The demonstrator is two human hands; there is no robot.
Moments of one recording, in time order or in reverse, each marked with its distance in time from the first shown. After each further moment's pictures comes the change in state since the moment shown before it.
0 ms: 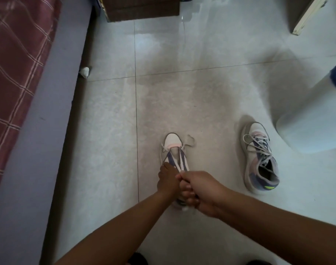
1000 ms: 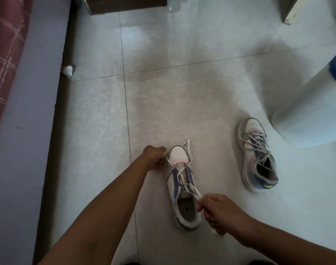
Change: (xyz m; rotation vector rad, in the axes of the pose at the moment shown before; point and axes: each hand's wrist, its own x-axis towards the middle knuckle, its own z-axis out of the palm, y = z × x) left_hand 0.097 -0.004 -0.054 -0.723 -0.108 -0.249; right_hand -0.007 0.033 -0.057 -0.328 0.088 0.008
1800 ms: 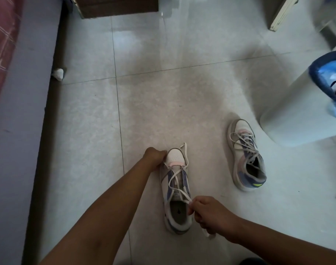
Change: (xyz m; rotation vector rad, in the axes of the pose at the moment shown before) left_hand 0.016 -0.003 0.028 0.154 0.102 0.075; right_hand 0.011 0.010 0.001 -0.106 0.016 0.001
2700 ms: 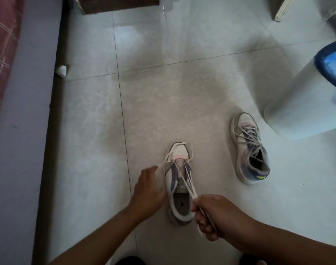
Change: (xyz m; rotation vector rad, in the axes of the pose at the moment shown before) left_hand -0.117 -0.087 -0.031 0.538 0.027 0.636; right_hand -0.042 -0.011 0.010 0.277 -0.083 0.024
